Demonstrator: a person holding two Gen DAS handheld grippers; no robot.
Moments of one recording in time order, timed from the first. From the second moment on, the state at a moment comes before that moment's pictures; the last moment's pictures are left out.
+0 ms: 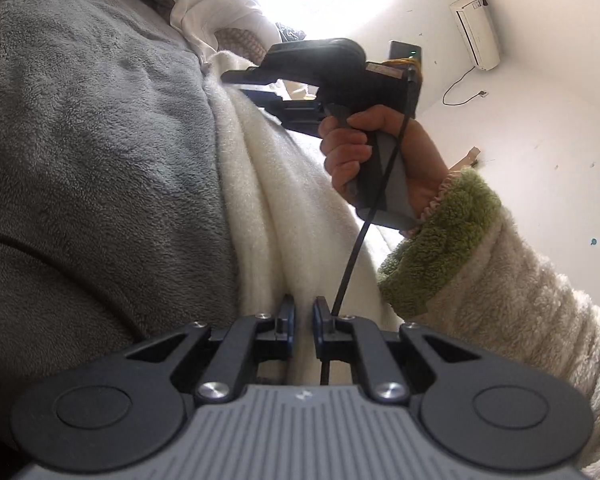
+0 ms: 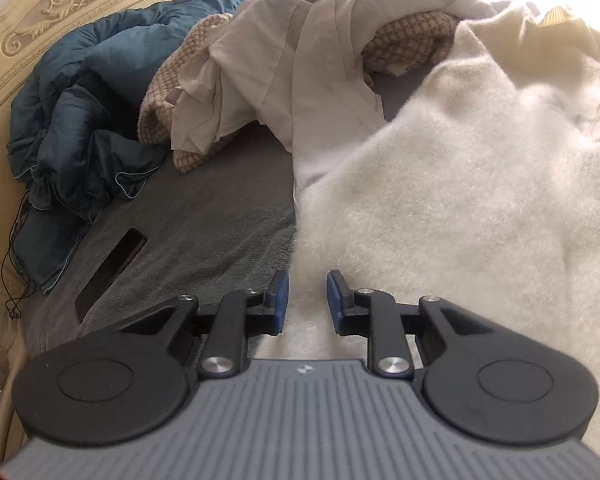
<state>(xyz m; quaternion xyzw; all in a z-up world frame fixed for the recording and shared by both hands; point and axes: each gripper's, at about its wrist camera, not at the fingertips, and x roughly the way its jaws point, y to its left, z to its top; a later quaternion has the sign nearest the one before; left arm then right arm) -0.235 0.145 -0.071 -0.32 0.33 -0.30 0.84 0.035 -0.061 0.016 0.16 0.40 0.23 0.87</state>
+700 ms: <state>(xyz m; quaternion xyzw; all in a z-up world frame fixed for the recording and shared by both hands) -0.254 0.151 -0.045 -0.36 0.31 -0.23 0.85 -0.126 -0.163 0.014 0.27 0.38 0.26 0.85</state>
